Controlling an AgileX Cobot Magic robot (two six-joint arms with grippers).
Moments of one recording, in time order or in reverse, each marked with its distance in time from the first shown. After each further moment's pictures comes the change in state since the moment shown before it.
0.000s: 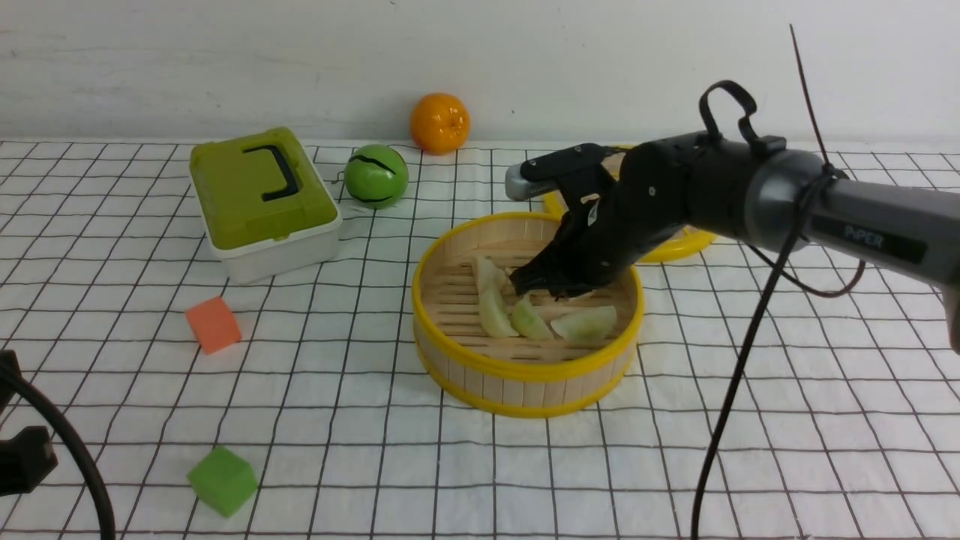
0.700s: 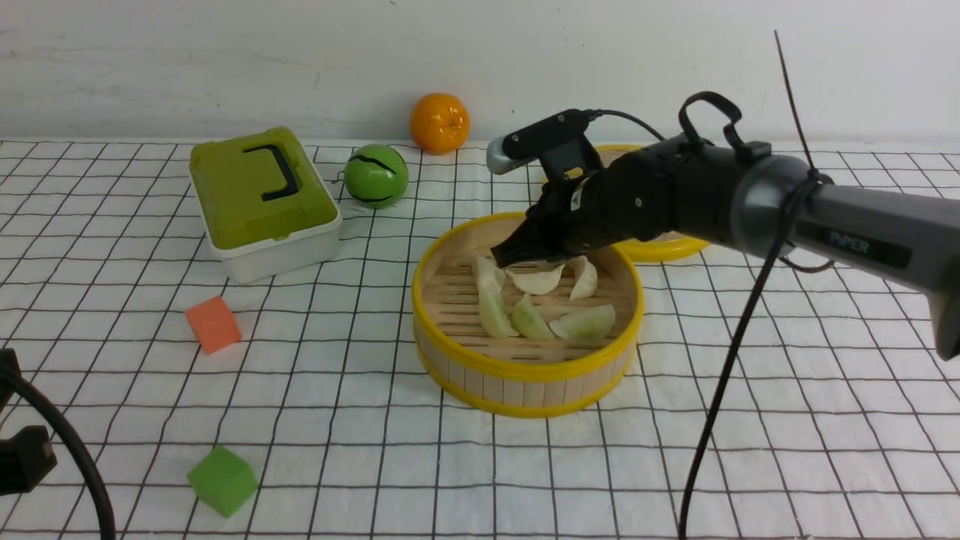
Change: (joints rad) right arm 0.034 0.021 -0.005 -0.087 -0.230 0.000; left arm 0.000 0.000 0.000 0.006 0.000 0.000
